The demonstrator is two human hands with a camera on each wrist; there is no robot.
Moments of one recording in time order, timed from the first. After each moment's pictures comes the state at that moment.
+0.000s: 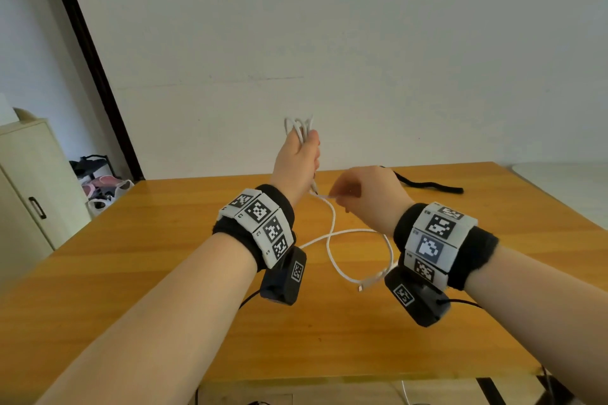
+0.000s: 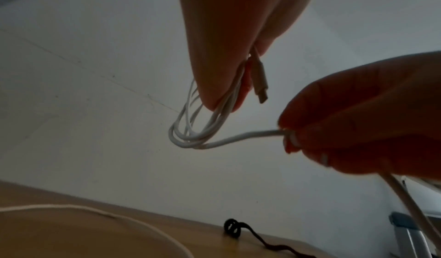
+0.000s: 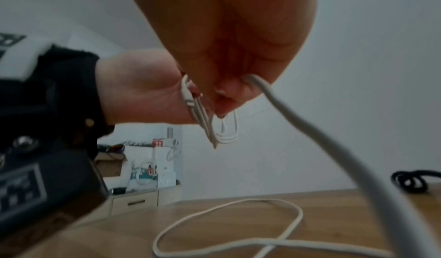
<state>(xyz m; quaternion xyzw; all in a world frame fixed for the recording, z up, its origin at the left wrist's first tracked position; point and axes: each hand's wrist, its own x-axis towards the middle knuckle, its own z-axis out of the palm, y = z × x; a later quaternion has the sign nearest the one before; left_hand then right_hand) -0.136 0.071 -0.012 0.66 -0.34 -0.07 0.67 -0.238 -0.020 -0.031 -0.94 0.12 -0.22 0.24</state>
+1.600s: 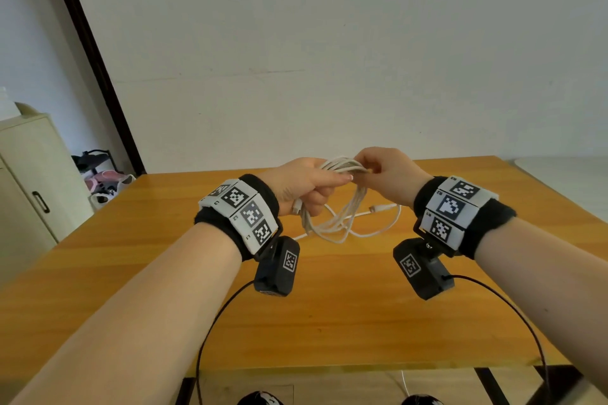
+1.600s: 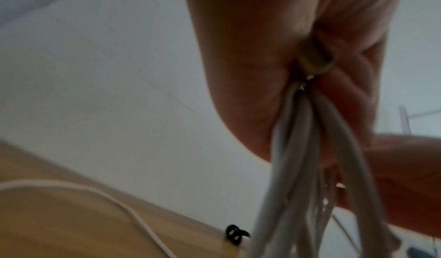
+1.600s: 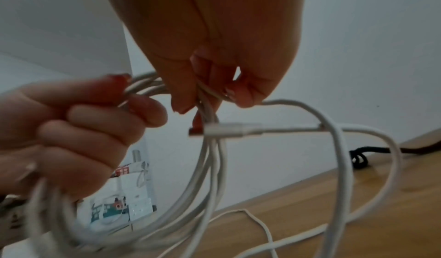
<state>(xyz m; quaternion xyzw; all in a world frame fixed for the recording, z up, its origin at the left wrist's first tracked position) -0.142 0.092 -0.010 0.67 -0.38 -0.39 0.50 -0.236 -0.054 -0.024 -0.92 0.10 -0.22 0.32</state>
